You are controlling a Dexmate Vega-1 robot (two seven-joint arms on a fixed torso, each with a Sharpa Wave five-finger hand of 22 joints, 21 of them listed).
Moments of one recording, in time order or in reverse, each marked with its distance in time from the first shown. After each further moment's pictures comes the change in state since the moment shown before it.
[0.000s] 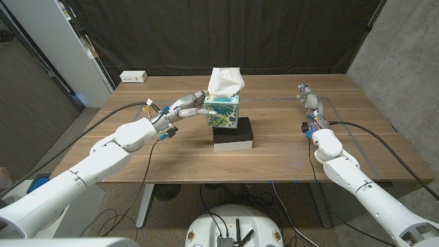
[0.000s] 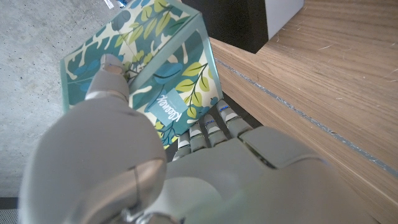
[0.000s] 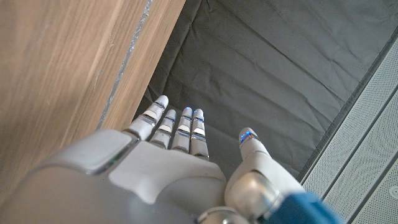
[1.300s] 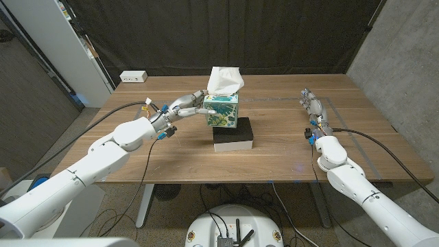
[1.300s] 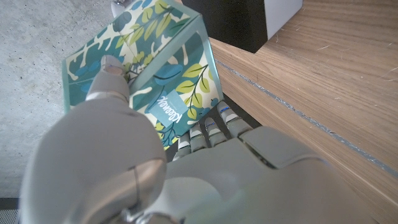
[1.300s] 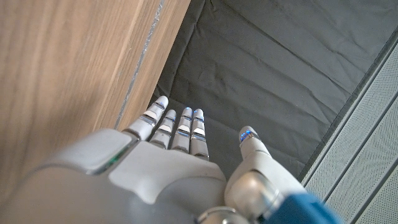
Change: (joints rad) left arm 0.002 0.003 -0.007 -0.002 -0.009 0.004 -0.009; left_hand -0.006 0.006 0.000 0.000 -0.014 -0.021 0.000 0.015 0.014 -0.011 0.000 -0.011 0.009 -0.043 -0.004 -0.004 0.000 -0.011 -0.011 0.000 0.000; right arm -0.106 -0.025 0.038 -0.092 0.036 -0.009 -0.030; right_hand 0.005 0.005 0.007 -0.015 0.000 0.000 0.000 0.000 0.000 0.000 0.000 -0.004 0.000 0.000 0.000 -0.007 0.000 0.004 -0.004 0.000 0.000
